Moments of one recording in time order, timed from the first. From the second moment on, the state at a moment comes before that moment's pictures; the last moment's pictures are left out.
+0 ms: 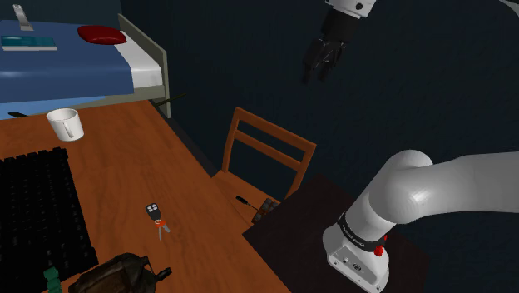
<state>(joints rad) 0.02 -0.81 0.03 -2.30 0.08 1.57 0.00</state>
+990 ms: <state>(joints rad) 0.09 -0.68 0.25 -2.52 0.21 1.96 0.18</state>
